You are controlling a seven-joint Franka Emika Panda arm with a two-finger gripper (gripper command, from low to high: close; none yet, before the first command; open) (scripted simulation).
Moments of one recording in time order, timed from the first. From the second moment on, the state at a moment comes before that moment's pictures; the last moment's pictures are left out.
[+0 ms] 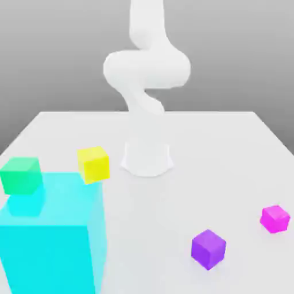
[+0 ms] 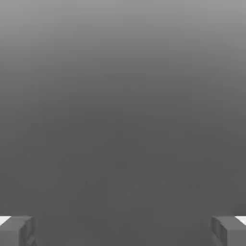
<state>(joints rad) 0.03 -0.71 0.00 -2.33 0.01 2.35 0.76</state>
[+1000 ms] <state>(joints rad) 0.28 0.34 0.04 -2.62 -0.06 2.95 0.50</state>
